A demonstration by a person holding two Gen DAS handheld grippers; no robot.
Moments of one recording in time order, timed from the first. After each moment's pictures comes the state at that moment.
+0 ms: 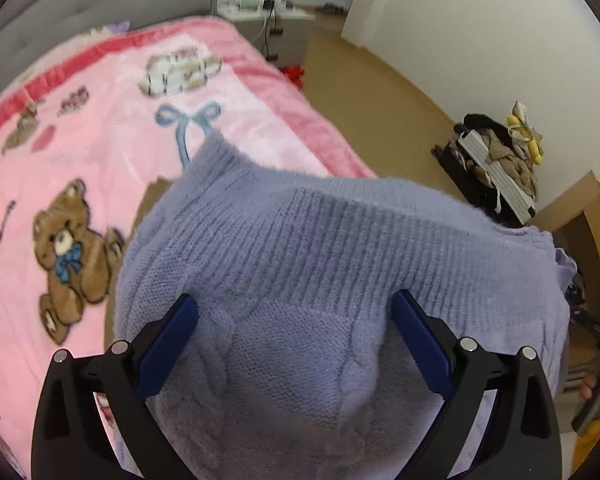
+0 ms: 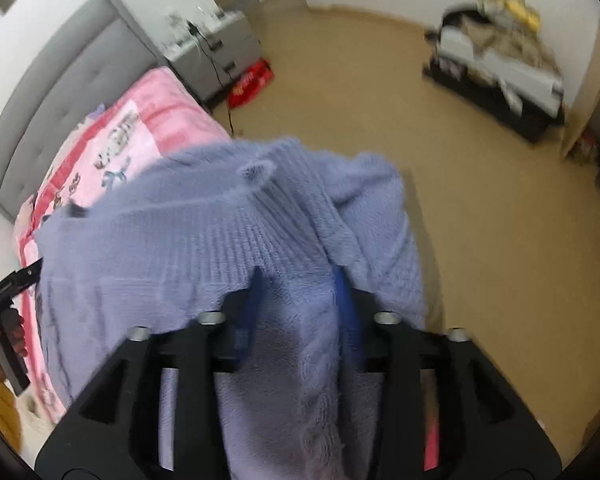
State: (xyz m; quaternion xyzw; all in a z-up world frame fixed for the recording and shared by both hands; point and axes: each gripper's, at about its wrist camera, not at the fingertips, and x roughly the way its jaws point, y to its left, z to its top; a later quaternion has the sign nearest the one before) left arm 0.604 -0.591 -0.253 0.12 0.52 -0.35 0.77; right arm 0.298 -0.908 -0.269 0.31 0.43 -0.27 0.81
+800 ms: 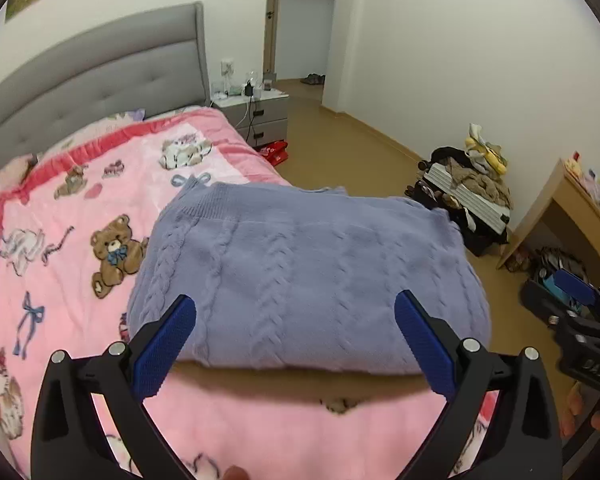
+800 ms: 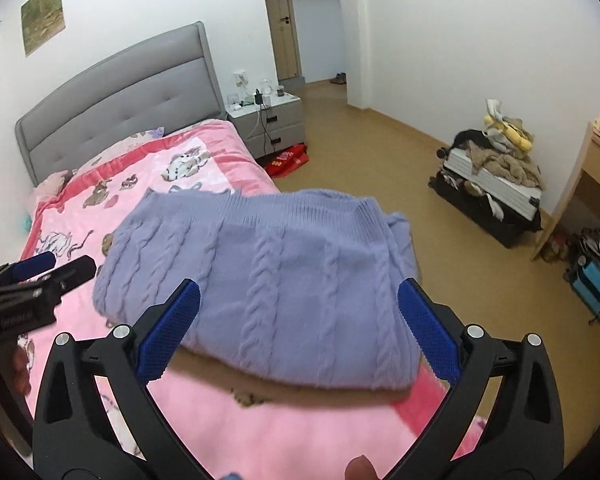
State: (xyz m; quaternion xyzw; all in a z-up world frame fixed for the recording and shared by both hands) left arm 0.346 -0.532 -0.108 0.13 0.38 -0.35 0.84; right arm 0.204 -0.711 -0.121 0.17 0.34 -0.28 0.88
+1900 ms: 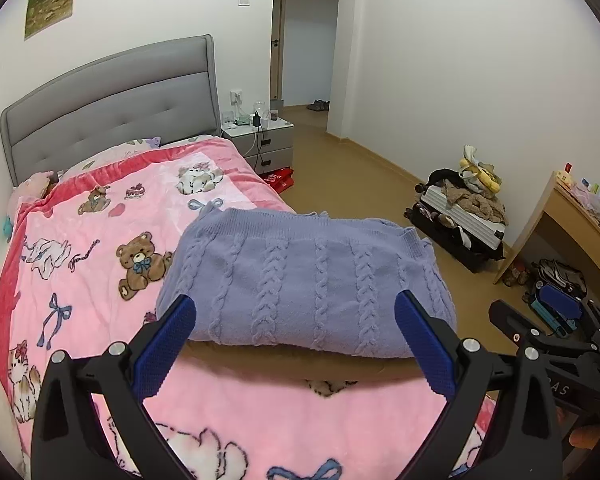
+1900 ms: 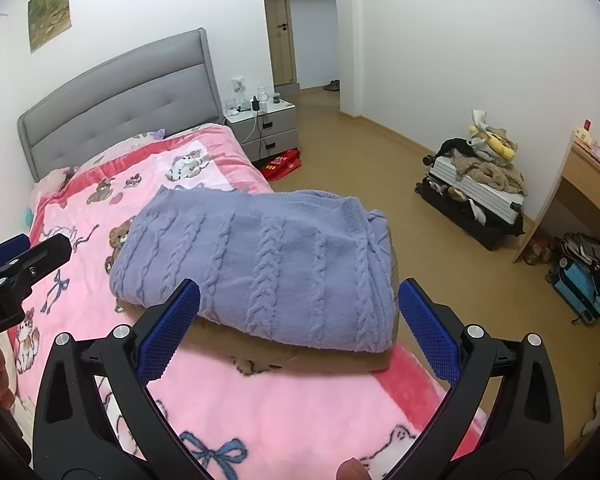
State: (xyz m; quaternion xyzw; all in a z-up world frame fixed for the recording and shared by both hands) left arm 0.286 -0.495 -0.048 0.11 0.35 -0.34 0.87; right arm 0.159 -0.675 -0.075 0.15 0.34 -0.29 0.88
